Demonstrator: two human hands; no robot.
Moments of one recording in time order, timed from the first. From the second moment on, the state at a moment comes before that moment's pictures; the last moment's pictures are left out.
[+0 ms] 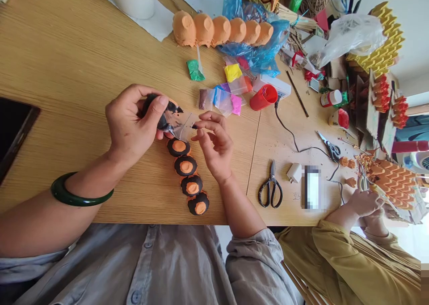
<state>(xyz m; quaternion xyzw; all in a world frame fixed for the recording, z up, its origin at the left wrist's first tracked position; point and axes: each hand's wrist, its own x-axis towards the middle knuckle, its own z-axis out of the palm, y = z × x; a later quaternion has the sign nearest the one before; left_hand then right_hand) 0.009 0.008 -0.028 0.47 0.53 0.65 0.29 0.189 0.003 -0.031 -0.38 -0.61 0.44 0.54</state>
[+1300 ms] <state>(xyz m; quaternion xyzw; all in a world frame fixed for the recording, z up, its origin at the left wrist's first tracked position) -0.003 0.028 -0.055 0.43 0.50 0.66 0.35 0.195 0.027 -0.031 -0.45 -0.36 0.65 0.50</state>
